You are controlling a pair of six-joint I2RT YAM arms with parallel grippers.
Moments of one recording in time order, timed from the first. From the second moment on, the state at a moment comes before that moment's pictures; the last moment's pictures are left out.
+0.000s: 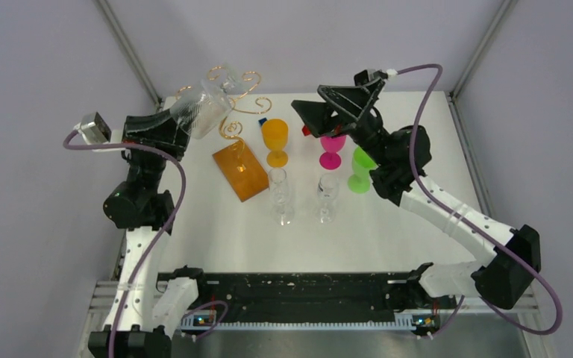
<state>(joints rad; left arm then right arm) 0.01 0.81 0.86 0.99 0.49 -1.22 0.71 1.27 1.12 0.90 -0.31 1.70</state>
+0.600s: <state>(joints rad) 0.01 0.88 0.82 1.44 0.51 -1.02 0.99 1.41 1.26 0.87 -0.09 1.76</state>
